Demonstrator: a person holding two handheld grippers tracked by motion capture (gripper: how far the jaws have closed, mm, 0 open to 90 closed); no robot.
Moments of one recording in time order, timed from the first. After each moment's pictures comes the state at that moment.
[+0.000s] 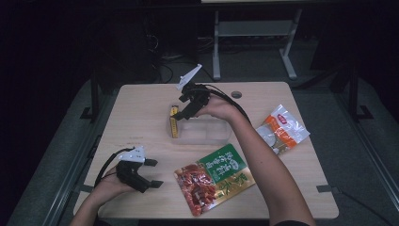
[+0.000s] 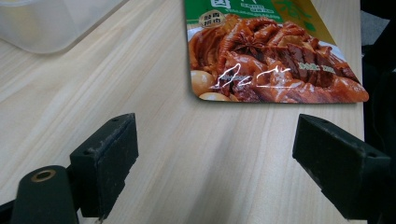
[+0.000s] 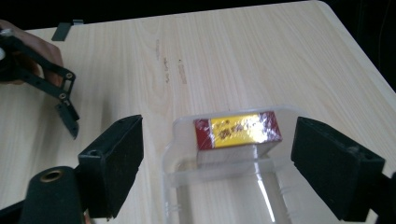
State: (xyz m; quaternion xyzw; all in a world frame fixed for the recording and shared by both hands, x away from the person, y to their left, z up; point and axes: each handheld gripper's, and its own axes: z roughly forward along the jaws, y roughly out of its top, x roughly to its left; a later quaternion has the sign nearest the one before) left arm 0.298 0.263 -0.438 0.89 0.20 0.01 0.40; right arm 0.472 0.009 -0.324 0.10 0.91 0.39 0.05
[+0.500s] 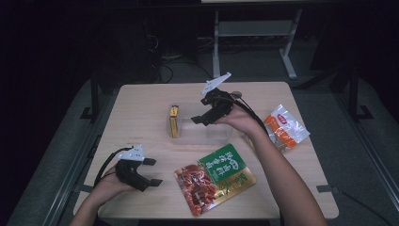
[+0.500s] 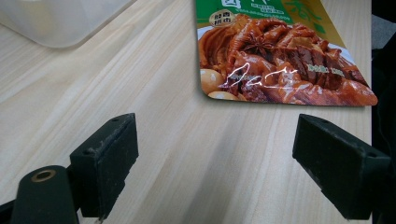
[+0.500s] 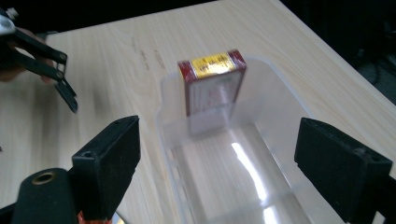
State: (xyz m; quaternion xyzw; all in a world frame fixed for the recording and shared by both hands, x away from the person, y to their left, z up) left arm 0.299 0.265 -0.437 0.89 0.22 0.01 0.40; right arm 0.436 -0.056 -0.331 0.18 0.89 0.41 0.09
